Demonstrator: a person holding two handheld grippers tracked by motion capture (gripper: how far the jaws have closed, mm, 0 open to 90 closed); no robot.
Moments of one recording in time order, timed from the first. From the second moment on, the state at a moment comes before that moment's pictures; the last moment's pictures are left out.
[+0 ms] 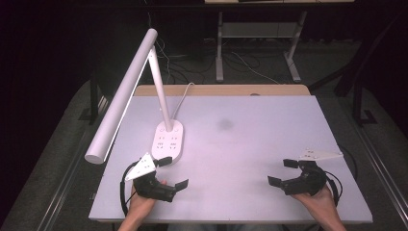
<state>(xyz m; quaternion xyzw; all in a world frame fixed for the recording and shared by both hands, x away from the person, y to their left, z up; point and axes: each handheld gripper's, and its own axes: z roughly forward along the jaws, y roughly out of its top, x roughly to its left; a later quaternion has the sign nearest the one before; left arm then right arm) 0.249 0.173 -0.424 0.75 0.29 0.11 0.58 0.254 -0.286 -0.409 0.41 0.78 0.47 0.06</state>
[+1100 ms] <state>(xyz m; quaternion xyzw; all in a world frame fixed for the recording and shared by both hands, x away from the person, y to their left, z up) 0.249 0.175 -0.425 0.75 0.29 0.11 0.58 0.293 -0.256 -0.370 0.37 0.81 0.45 0.04</state>
